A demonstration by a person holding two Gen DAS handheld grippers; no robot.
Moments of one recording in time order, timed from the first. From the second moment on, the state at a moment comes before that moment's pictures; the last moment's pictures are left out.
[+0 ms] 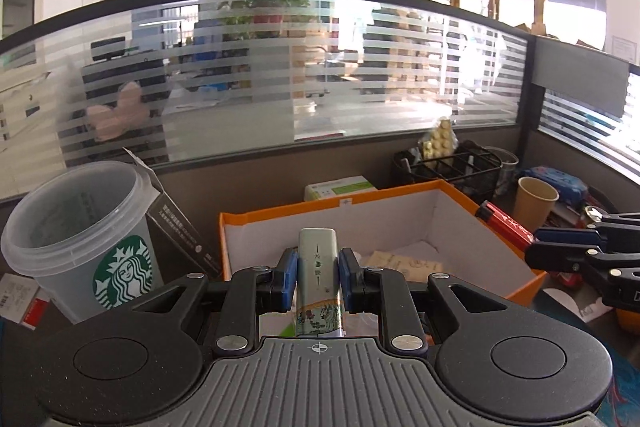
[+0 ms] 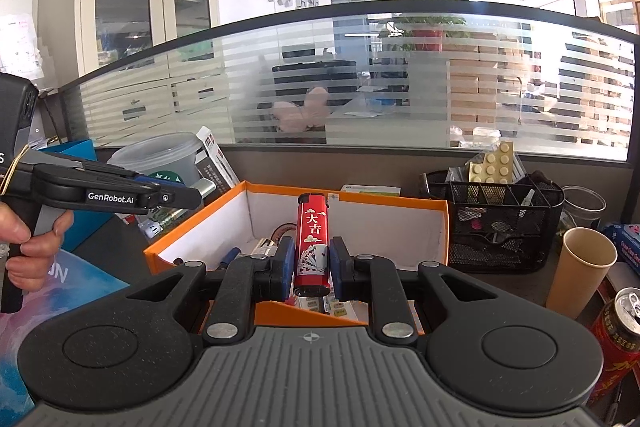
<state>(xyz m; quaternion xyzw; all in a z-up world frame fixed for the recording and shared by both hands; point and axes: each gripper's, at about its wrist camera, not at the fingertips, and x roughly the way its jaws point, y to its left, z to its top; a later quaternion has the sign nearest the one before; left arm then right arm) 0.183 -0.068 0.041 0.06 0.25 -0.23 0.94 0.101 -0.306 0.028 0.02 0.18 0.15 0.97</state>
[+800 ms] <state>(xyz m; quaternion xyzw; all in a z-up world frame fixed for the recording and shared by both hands) 0.233 -0.081 -0.001 0.04 0.30 -0.20 0.93 0.157 -0.300 0.006 0.01 0.23 0.16 0.96</state>
